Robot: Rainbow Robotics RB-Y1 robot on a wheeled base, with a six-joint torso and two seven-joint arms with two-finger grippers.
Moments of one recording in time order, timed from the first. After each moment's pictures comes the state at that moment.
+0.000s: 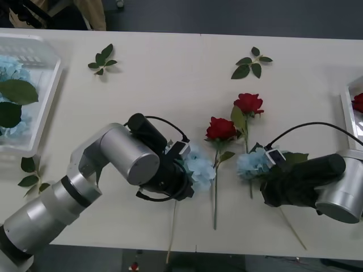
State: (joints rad) right arm -0.52 -1.11 1.11 -1.80 -0.78 0.71 0.94; left arm -0.48 0.36 -0.66 -1.63 0.73 1.34 -1.27
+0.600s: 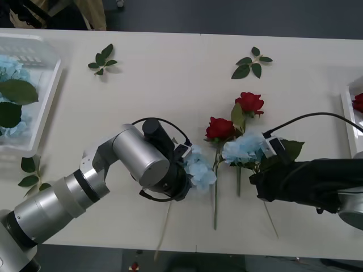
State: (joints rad) right arm -0.49 -1.26 1.09 -2.00 -0.83 0.39 0.95; left arm -0.56 0.36 -0.77 -1.52 0.69 1.30 -1.27
